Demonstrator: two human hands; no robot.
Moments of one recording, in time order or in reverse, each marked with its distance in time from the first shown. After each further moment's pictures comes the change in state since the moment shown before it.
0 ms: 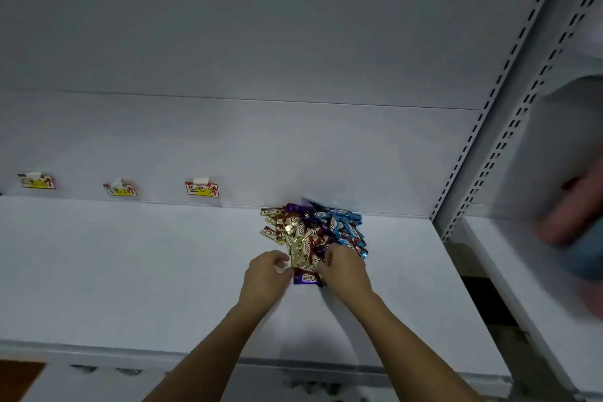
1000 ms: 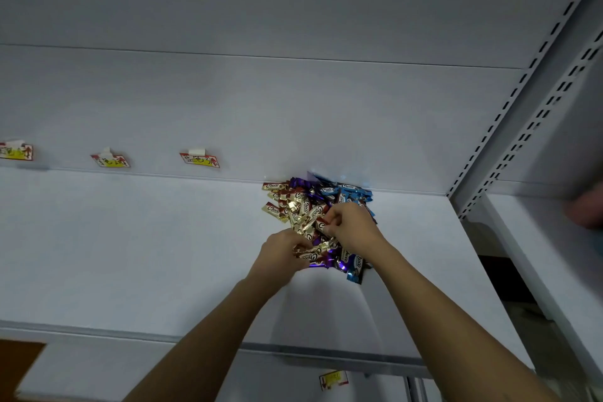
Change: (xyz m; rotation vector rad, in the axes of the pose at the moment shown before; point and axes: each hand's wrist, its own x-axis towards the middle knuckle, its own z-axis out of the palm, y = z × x) left_hand 0.022 0.000 0.016 0.156 -0.230 0.169; right_hand 0.054 0.009 -0.009 0.148 -0.133 -0.086
